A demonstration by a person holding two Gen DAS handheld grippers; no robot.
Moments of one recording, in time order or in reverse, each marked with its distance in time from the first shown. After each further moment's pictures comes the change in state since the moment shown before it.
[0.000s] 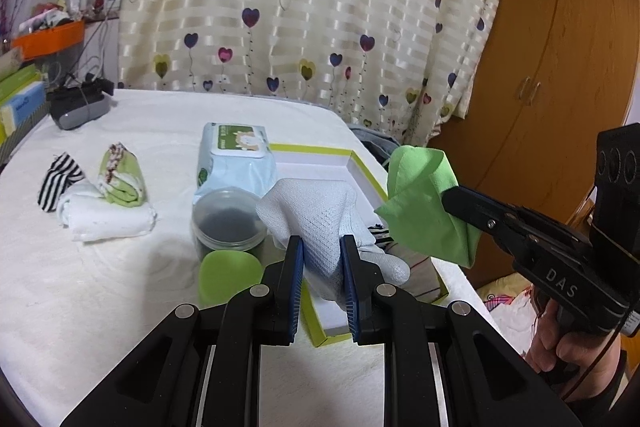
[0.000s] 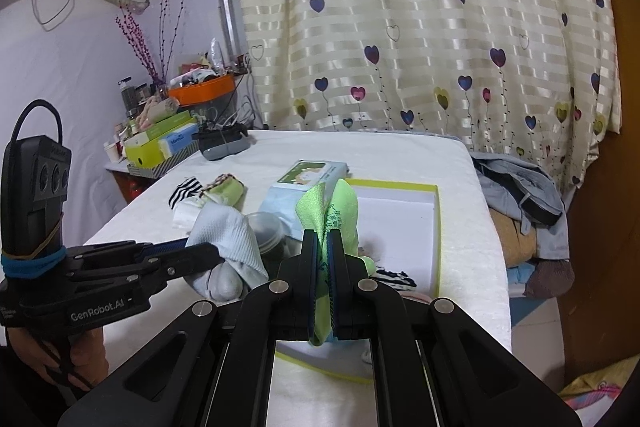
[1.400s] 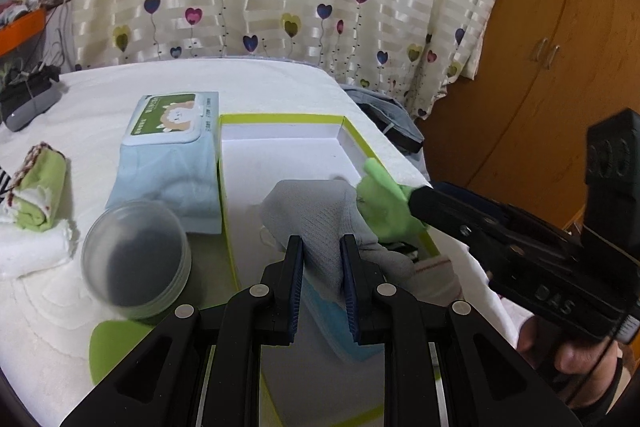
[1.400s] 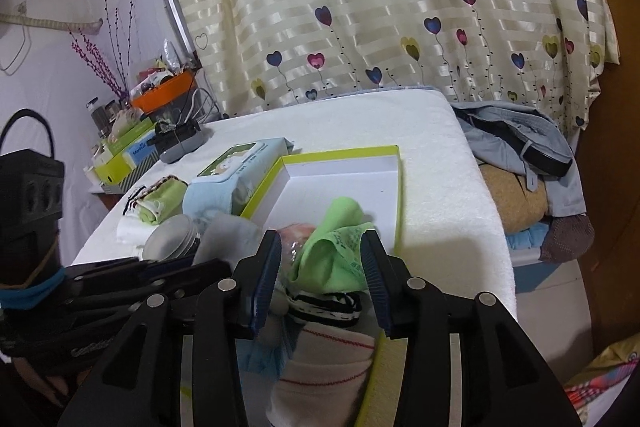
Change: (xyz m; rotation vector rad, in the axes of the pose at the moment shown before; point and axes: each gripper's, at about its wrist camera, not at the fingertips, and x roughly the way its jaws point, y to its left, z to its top) left arm 0.114 -0.023 0.019 0.038 0.140 0.000; right arm 0.069 -0.084 -0.013 0.170 0.080 0.008
